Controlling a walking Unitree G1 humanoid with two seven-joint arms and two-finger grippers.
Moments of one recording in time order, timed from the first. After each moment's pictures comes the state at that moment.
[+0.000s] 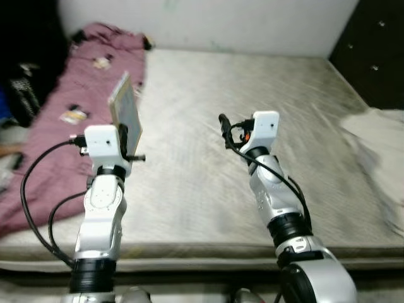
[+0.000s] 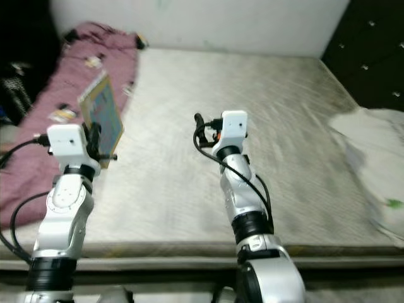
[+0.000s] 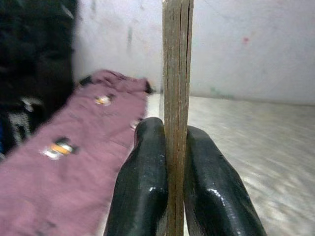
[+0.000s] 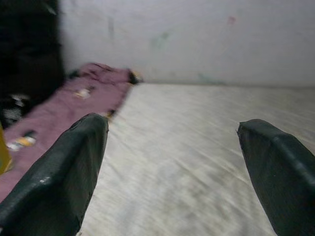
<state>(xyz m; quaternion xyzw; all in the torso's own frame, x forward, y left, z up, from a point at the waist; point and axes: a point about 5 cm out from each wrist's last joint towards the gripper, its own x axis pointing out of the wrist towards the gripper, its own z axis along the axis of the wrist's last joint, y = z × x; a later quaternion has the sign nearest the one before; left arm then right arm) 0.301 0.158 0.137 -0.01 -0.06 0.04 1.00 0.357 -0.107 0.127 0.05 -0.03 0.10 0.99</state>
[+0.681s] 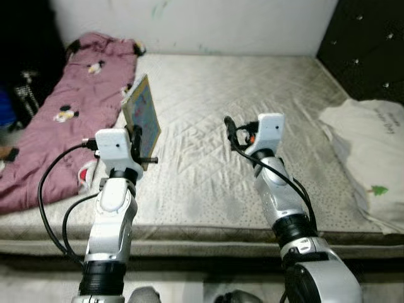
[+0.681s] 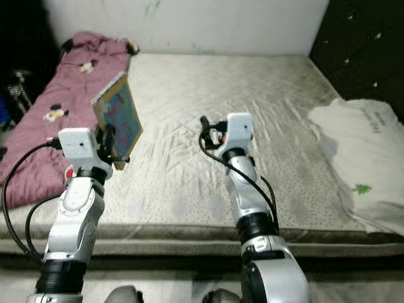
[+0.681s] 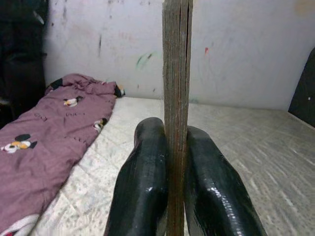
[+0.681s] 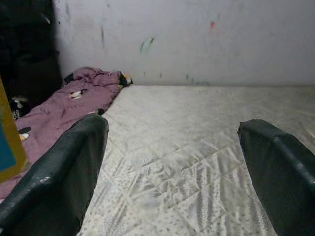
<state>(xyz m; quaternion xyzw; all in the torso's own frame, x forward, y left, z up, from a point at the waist) 0.299 0.150 0.138 -0.03 -0.07 0.00 1.00 0.357 -0.109 0.127 0.05 -0.04 0.10 0.99</state>
